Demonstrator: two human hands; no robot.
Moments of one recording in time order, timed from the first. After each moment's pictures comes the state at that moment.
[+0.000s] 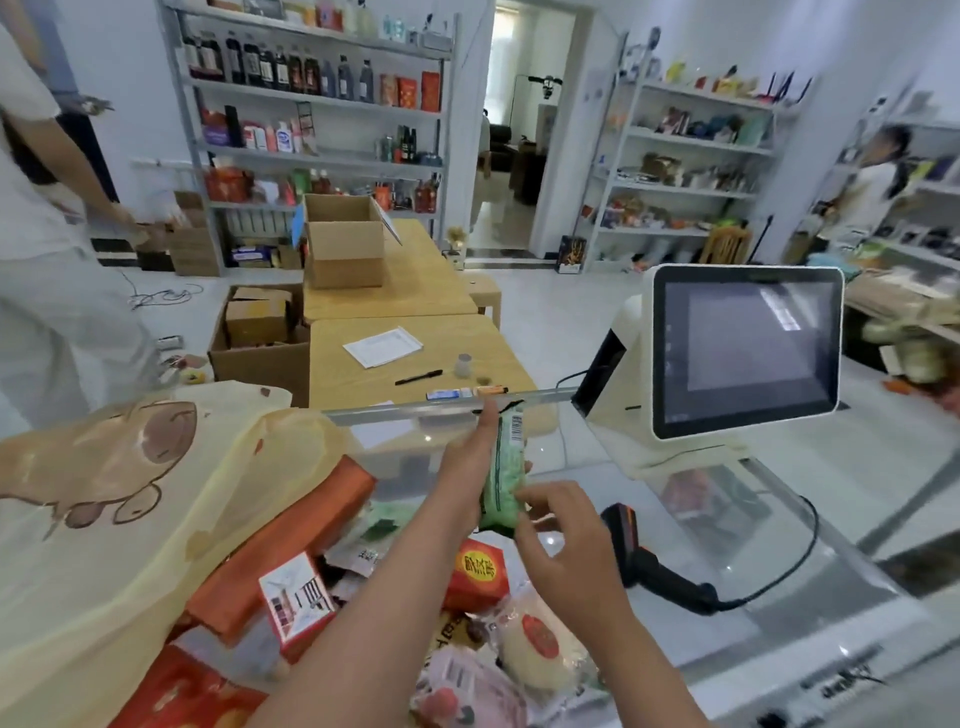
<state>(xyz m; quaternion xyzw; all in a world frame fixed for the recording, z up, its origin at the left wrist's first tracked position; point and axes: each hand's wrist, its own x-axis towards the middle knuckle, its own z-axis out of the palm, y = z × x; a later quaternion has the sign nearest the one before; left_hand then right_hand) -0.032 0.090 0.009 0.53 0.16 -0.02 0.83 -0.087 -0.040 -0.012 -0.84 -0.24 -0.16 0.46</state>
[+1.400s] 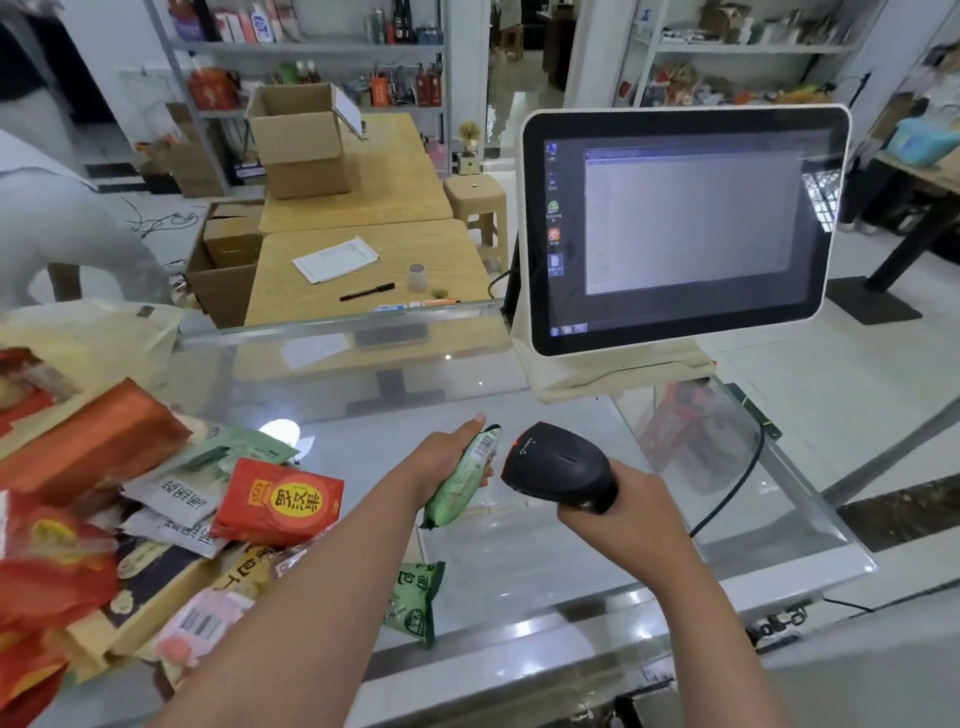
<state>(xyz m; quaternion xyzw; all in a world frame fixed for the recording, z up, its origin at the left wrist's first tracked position) 0.035 -0.063 -0.092 0.67 0.25 -0.16 0.68 0.000 -0.278 -0.046 -0.90 -0.11 0.04 0.41</state>
